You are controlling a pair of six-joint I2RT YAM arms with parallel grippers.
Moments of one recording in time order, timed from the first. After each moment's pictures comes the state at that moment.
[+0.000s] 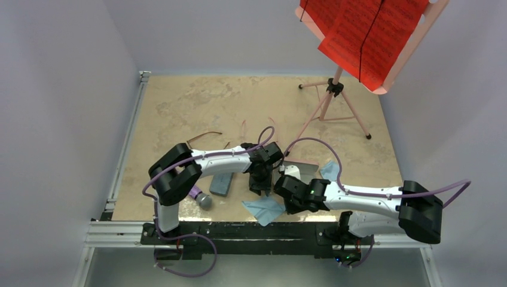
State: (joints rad) left arm -1.01 1.87 1.23 -0.70 0.08 -0.91; right arm 1.16 1.19 0.58 -0.60 0.24 0.84
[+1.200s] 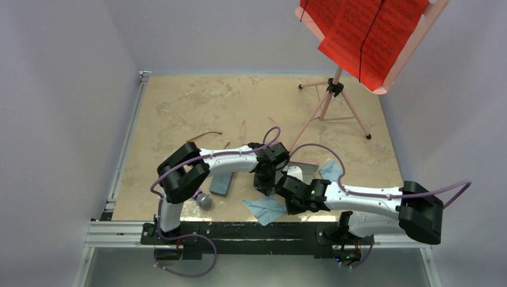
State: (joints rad) left arm -1.03 1.95 1.31 -0.72 0.07 -0.92; right arm 1.16 1.19 0.56 -0.61 0.24 0.90
